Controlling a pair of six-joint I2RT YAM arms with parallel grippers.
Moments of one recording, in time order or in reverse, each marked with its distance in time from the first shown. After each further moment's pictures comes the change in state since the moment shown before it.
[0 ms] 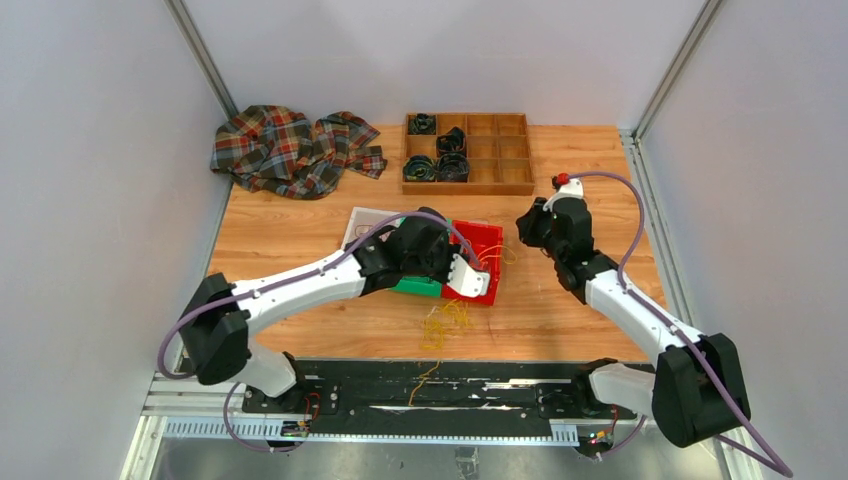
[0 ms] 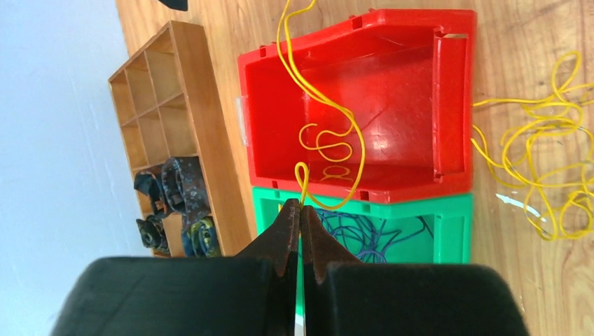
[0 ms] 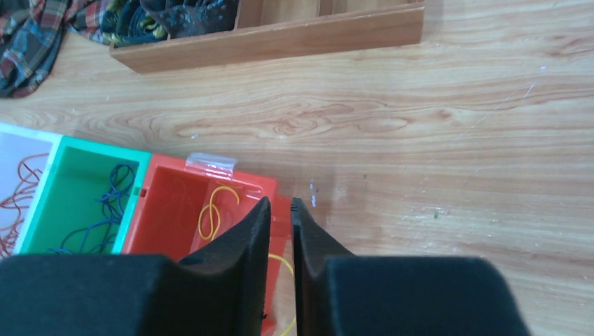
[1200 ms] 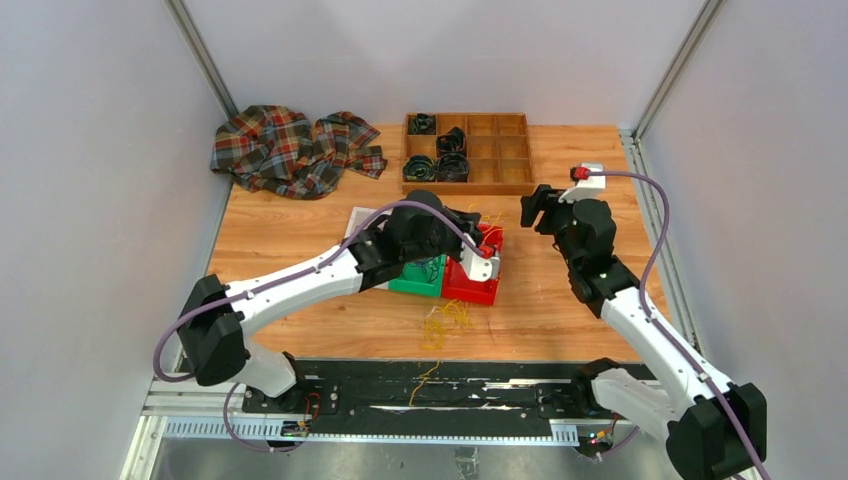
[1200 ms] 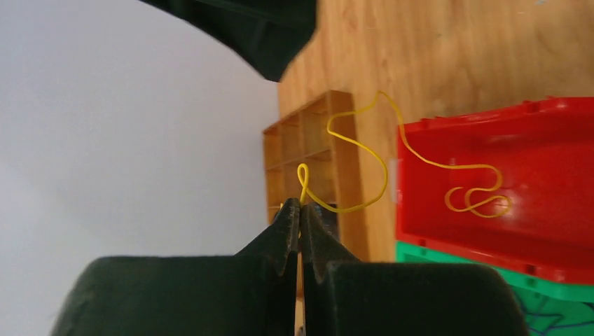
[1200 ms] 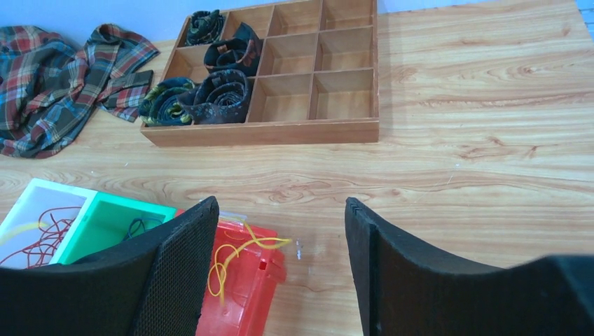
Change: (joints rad) left arm 0.010 0.013 0.083 0.303 0.013 0.155; right arm 0.033 -0.187 0.032 0.003 0.122 -0.116
